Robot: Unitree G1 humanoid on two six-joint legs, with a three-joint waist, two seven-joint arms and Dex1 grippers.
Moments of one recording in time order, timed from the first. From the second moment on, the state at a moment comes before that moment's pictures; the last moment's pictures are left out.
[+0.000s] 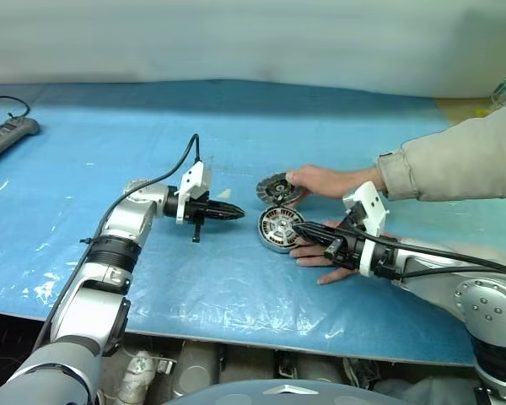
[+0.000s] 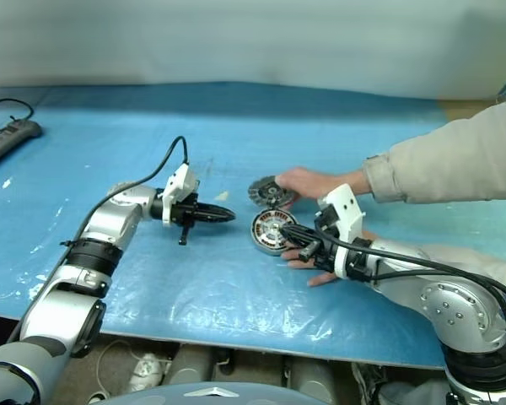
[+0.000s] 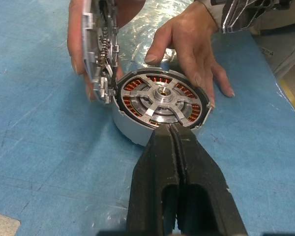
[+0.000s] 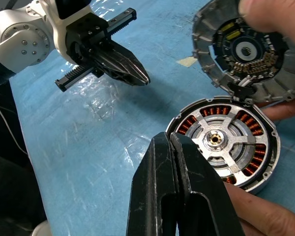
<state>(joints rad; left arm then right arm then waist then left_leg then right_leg) -0.70 0.40 -0.13 0.53 -0.23 0.12 -1.48 -0.16 -0.68 -0.12 -0.68 1.16 1.10 0.19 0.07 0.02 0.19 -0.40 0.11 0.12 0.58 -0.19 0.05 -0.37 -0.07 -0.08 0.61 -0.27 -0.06</state>
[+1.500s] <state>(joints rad) -0.47 0.41 -0.12 0.16 -0.35 0.36 -1.29 -0.75 -0.52 0.06 0.57 0.45 0.45 1.03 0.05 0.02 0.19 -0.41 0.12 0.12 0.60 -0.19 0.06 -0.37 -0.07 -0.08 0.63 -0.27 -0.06</state>
